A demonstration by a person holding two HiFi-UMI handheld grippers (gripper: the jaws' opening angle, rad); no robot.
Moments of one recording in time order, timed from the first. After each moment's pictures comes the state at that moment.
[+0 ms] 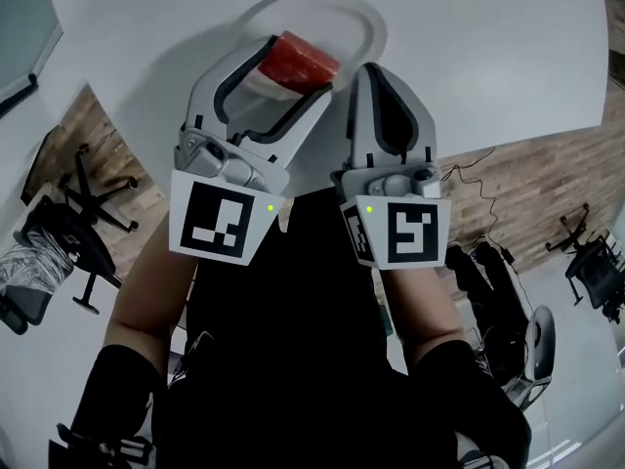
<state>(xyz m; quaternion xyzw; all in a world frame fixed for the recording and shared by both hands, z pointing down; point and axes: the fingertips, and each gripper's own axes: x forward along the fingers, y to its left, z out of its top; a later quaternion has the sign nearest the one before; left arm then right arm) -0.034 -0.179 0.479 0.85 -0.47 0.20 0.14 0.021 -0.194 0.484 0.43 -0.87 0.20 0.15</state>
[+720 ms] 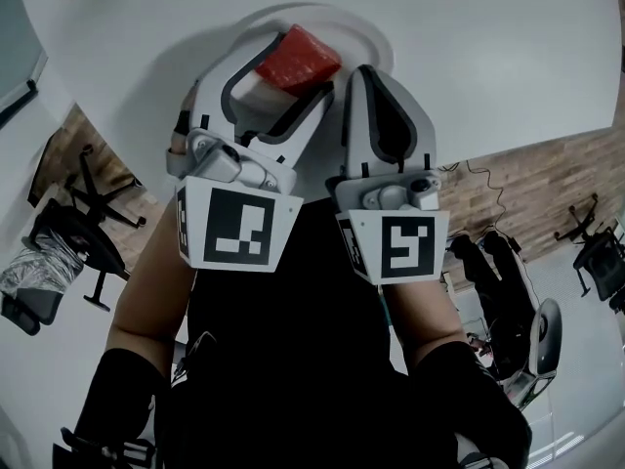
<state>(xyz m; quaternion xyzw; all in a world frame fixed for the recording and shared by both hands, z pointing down) -0.029 -0.182 0.489 0.84 -0.43 0.30 0.12 0.014 -0.189 0.479 0.43 -0.87 0.20 0.15</state>
